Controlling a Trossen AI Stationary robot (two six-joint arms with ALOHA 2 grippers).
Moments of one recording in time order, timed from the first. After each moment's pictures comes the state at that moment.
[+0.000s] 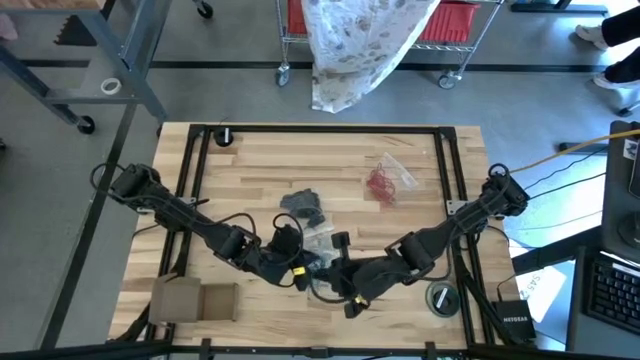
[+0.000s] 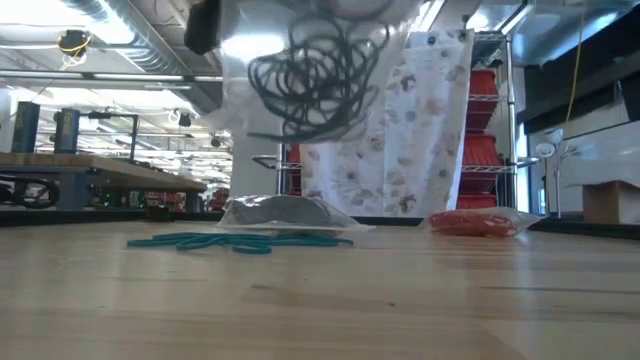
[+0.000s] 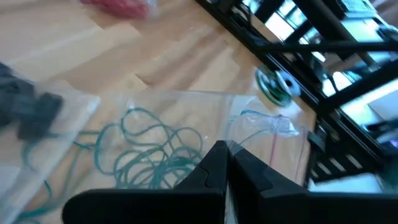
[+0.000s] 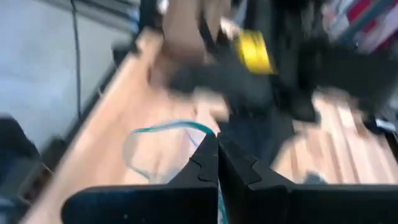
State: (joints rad) left arm -0.50 1.64 1.18 -0.17 -0.59 -1.02; right arm 0.55 1.73 1.54 -0.46 0.42 -0.01
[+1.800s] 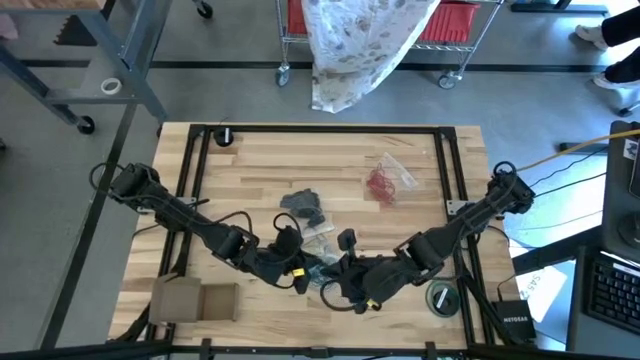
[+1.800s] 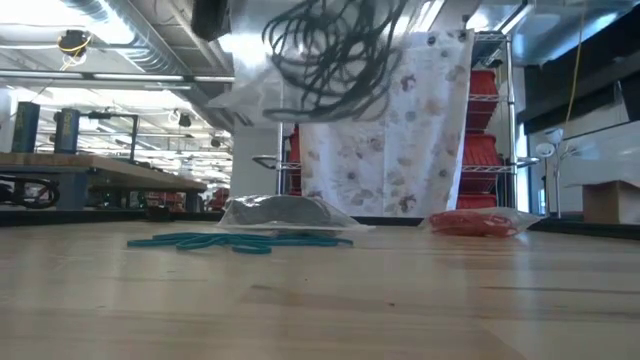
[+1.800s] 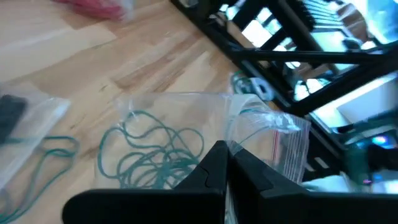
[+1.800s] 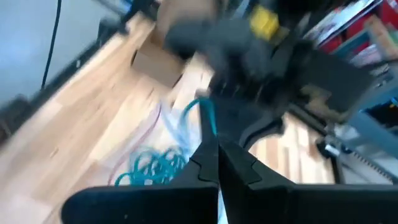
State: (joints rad) left arm -0.50 1.64 1.18 -0.08 -0.56 -1.01; right arm 0.58 1.69 1.49 -0.44 0.51 -0.23
